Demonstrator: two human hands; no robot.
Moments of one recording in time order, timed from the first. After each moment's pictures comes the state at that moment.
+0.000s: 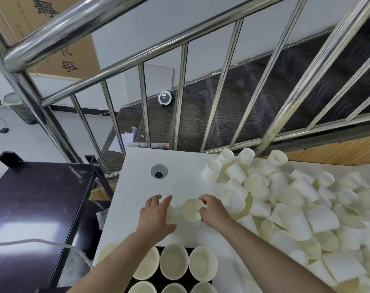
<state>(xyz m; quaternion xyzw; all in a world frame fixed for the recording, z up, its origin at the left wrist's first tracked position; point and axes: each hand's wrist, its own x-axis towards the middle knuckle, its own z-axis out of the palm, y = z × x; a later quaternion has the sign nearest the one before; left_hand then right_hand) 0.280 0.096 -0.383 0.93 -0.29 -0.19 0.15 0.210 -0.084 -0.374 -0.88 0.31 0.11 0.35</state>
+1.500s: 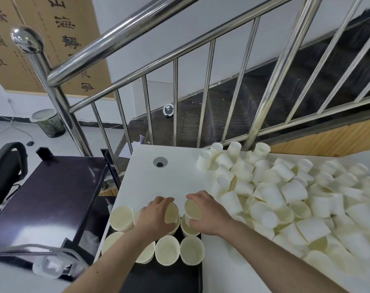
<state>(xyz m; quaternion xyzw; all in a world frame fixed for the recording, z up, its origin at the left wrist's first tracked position) 0.171 0.138 -0.336 0.92 -0.31 -0.16 0.18 0.086 -0.040 -0.317 -0.96 0.09 0.08 0.26</state>
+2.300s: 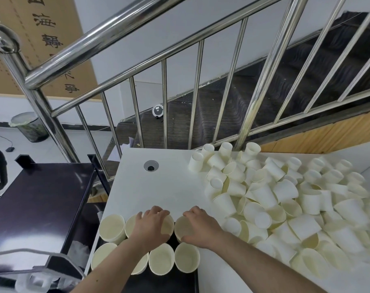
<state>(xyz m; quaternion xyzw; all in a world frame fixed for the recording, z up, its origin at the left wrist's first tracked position) 0.179 0.131 -0.361 0.91 -0.35 -0.18 0.08 0.085 -0.032 -0.345 -0.96 0.12 0.17 0.19</state>
